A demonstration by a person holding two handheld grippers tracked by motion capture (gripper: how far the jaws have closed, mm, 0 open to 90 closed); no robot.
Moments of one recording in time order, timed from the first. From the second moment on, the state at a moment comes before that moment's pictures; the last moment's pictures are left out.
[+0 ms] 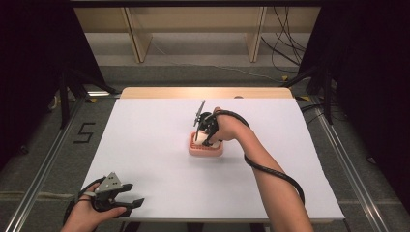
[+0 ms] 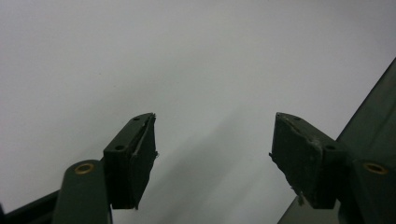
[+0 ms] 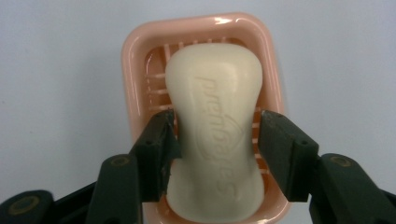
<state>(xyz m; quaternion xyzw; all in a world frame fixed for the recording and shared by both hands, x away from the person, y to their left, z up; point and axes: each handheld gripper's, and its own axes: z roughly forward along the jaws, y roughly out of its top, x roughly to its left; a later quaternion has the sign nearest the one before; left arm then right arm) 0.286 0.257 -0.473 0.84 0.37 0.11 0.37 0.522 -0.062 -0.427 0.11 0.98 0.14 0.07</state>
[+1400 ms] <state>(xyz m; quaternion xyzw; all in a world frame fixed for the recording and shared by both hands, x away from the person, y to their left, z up) 0.286 0.257 -0.476 0.85 0.37 0.12 0.36 0.413 -0.182 -0.446 0.25 0.90 0.32 0.14</state>
